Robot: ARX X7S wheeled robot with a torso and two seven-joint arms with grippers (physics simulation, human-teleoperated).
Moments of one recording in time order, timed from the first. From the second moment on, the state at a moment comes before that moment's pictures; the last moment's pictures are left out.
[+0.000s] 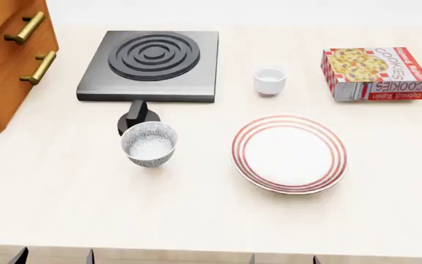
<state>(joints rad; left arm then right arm) 0.00 0.00 0.00 0.00 0.00 0.00 0.00 0.00 0.00 0.00 0.00 0.00 0.00 0.00</state>
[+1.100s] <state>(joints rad) -0.03 -0.07 0.11 -0.02 0.03 -0.09 -0.16 0.00 0.08 -0.09 -0.02 0.08 -0.01 0.09</state>
